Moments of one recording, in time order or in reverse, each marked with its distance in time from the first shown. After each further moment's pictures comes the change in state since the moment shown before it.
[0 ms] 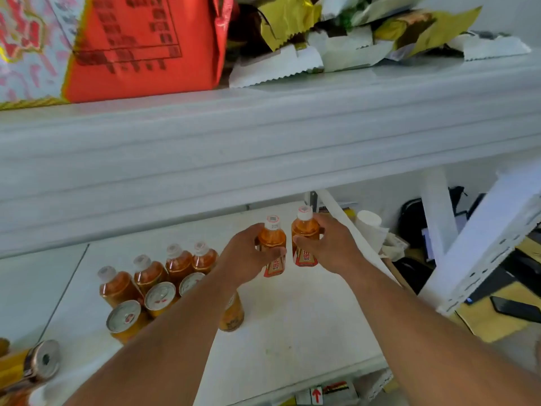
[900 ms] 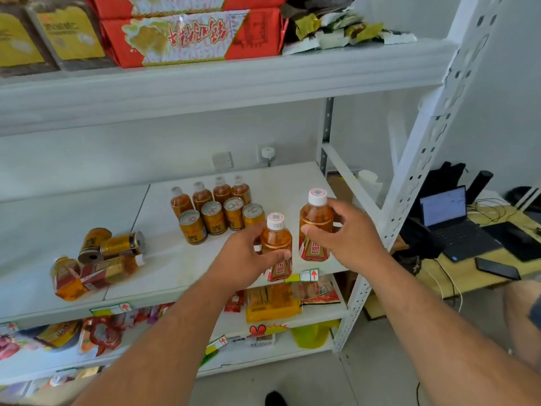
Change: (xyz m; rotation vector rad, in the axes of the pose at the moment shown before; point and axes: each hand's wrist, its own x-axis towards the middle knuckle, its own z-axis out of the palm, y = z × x) left_hand -0.273 0.032 -0.031 -0.131 0.001 0.042; right_hand -0.247 -0.047 -0.036 0.107 -0.018 -0.124
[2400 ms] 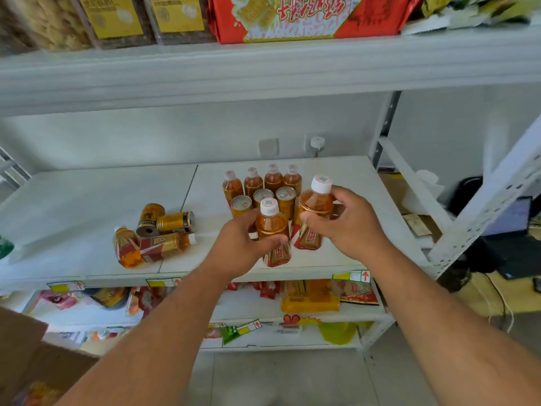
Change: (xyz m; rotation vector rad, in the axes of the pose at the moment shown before) left_hand -0.028 -0.050 -0.095 -0.061 0.165 -0.100; right_hand 0.023 -0.068 0.095 0.081 -0.142 -0.074
